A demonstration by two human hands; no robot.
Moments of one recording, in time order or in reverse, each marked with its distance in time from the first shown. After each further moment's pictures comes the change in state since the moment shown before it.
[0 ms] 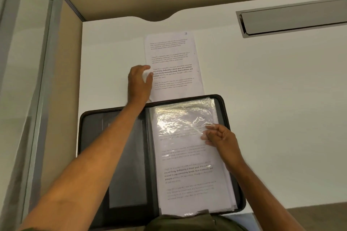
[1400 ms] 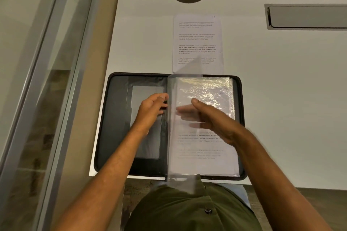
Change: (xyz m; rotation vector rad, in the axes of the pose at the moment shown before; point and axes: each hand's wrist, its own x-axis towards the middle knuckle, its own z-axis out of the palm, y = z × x) left_hand -0.198 -0.007 -0.070 -0.492 -0.233 -0.425; right_hand -0.080 -0.087 0.067 -0.259 -0.709 0.087
